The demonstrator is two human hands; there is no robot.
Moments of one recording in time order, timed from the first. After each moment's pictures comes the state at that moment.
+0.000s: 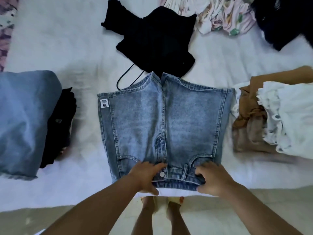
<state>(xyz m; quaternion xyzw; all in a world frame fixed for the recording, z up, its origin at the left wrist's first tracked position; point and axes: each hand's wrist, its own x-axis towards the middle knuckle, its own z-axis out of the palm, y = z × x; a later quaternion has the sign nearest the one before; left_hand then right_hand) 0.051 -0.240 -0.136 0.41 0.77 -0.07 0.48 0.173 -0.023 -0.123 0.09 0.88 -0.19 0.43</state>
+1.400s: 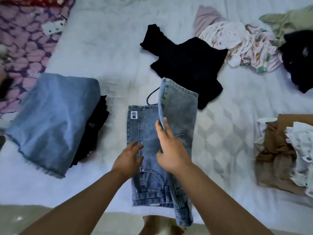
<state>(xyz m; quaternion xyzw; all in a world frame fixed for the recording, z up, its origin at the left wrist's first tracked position) -0.043 -0.332 -0.110 0.14 0.92 0.21 0.29 -0.011 -0.161 -0.042 0.08 0.91 -0.34 0.22</state>
